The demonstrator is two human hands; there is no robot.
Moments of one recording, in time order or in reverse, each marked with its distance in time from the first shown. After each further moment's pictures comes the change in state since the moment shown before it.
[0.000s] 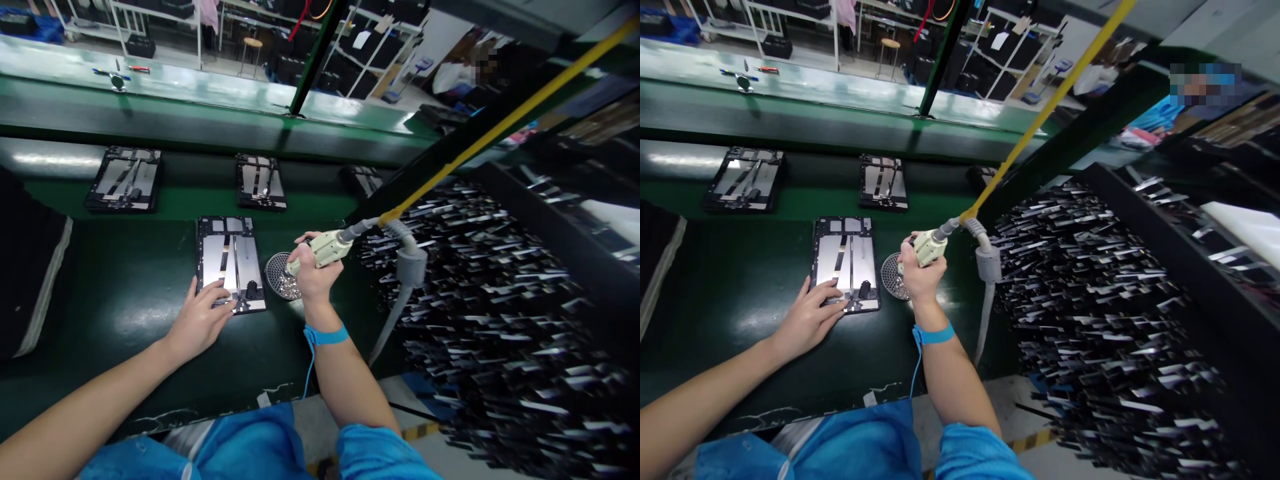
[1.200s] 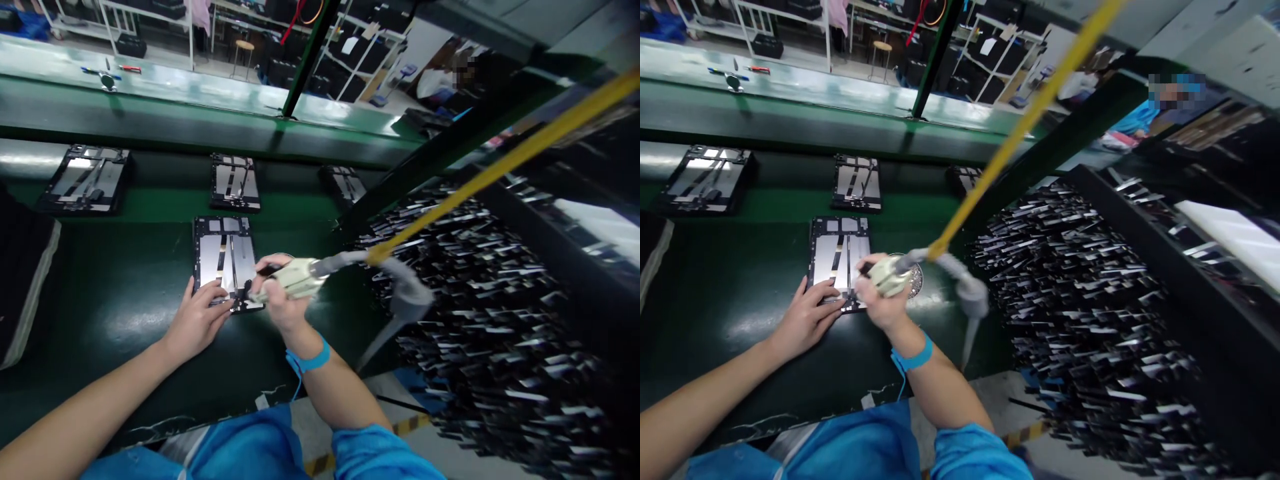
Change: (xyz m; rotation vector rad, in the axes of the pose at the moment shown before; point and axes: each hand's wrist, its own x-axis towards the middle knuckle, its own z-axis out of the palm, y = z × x) left_hand 0.003 -0.005 0.004 -0.051 0.021 -0.011; right_hand -0.056 -0.026 0.023 0.244 -0.327 0.037
